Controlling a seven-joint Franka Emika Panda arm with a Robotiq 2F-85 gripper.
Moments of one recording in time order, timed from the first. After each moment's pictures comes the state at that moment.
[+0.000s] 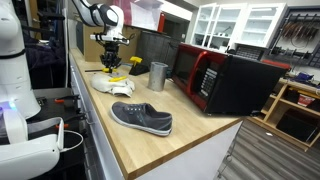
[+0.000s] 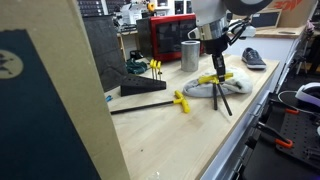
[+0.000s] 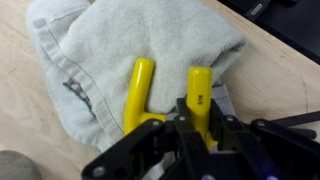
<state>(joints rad) 0.16 -0.12 0.16 -2.53 -0.23 2.17 -0.11</state>
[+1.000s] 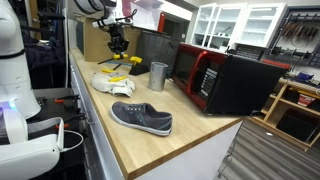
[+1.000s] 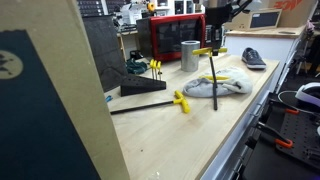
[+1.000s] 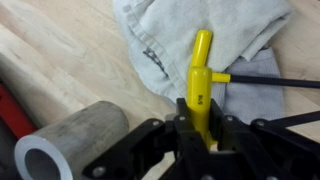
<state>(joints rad) 0.12 -0.31 0.16 -2.53 -0.36 2.20 -0.05</state>
